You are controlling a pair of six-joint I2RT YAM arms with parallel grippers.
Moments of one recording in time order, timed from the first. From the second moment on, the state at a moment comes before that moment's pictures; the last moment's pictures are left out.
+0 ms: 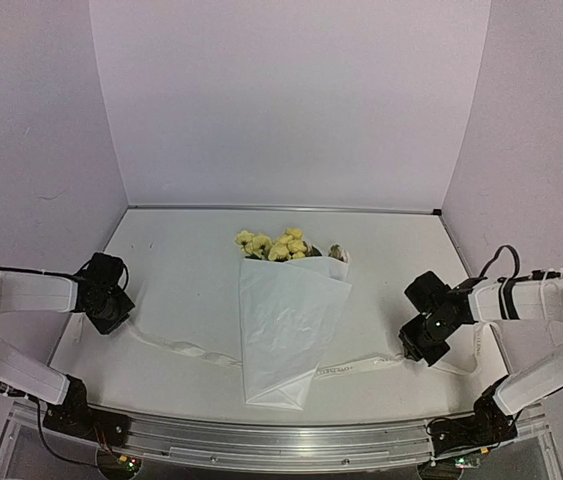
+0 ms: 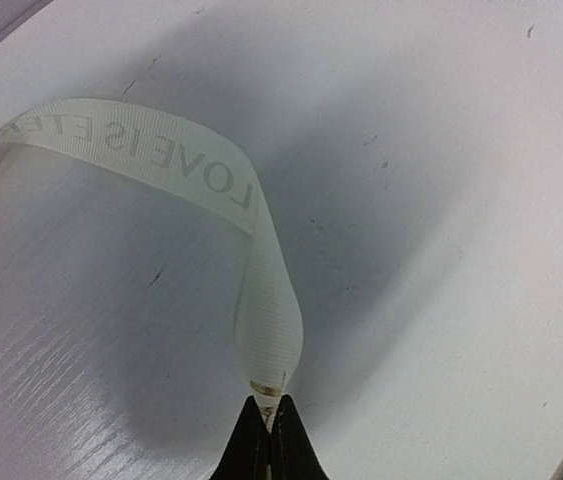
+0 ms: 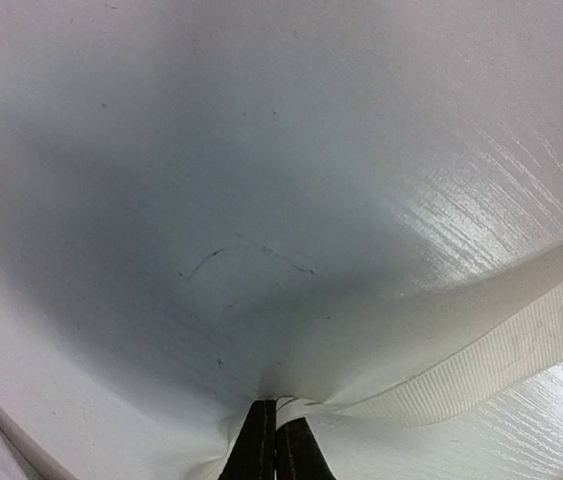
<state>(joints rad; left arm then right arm) -0.22 1.33 0.52 -0.27 -0.24 -0.99 0.53 1.39 0.61 -0.57 0.03 1.50</state>
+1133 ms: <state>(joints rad) -0.20 1.35 0.67 -0.21 -0.16 -0.89 0.45 1.58 1.04 -0.72 0.30 1.11</state>
